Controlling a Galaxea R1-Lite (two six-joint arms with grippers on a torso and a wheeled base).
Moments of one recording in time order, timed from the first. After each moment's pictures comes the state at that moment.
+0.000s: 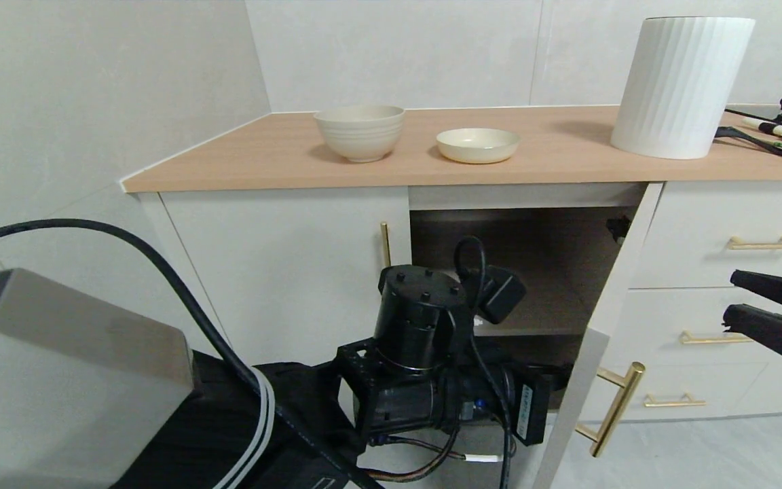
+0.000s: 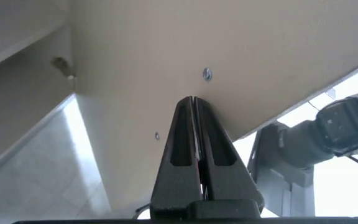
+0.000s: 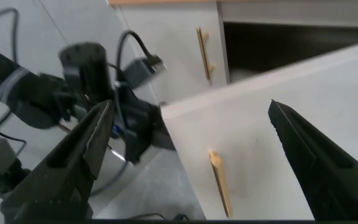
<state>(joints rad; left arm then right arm) -0.92 2.02 -1.01 -0.71 -0.35 -0.32 0.47 0.94 -0.53 -0.43 0.27 0.21</state>
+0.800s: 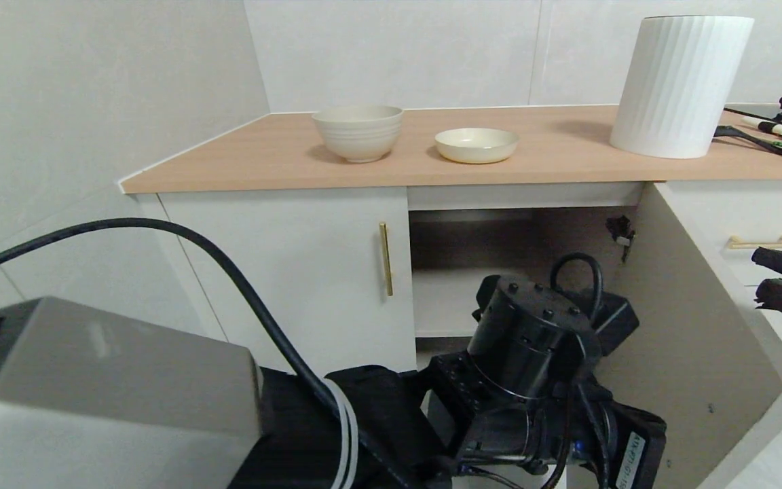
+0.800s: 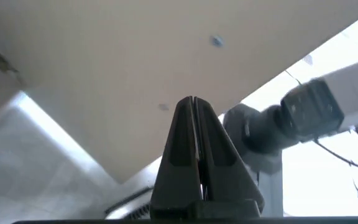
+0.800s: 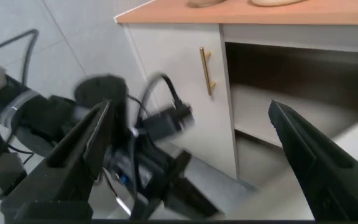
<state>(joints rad) -1.05 2.10 -1.25 -0.49 -0.33 -0.32 0.47 0.93 -0.57 -0.43 0.27 0.21</state>
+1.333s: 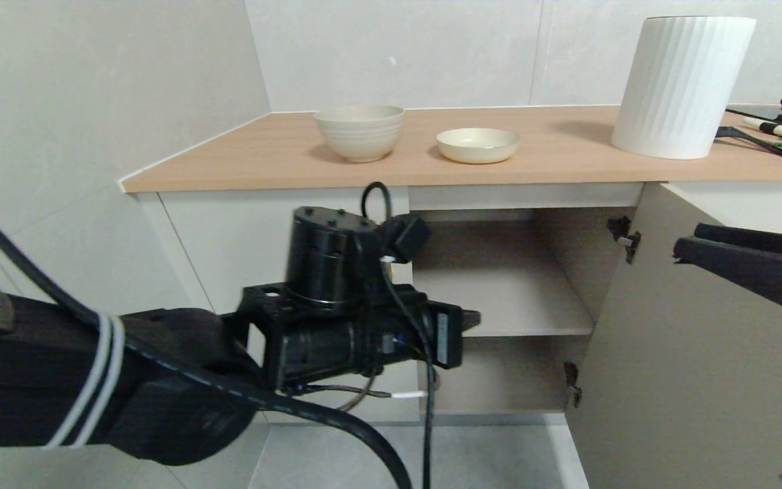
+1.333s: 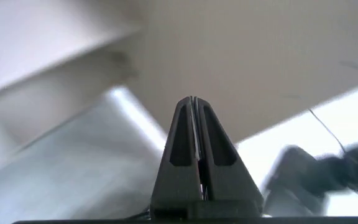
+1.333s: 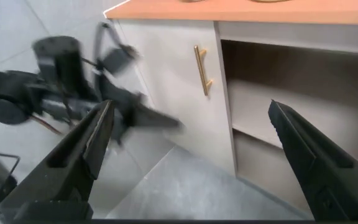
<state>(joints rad) -0.75 1.82 -0.99 -0.49 -0.23 -0.37 0.47 1.09 -0.68 -0.43 0.27 0.21</state>
